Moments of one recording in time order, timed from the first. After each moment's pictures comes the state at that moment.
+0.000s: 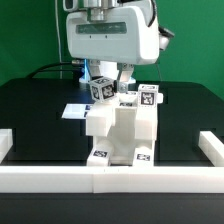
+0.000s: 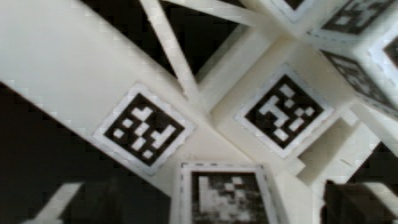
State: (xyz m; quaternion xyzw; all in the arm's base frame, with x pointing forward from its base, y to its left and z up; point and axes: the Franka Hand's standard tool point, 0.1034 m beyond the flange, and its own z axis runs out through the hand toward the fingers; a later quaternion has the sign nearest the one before) arm 0.556 -0.032 0.119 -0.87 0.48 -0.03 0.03
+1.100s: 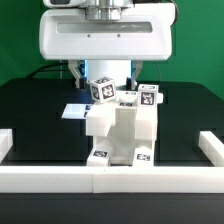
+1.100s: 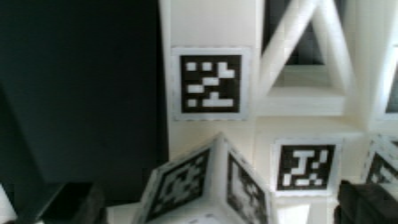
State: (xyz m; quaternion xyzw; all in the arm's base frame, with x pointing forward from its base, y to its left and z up) arm 0.556 -0.037 0.120 -1.00 0.06 -0.04 0.01
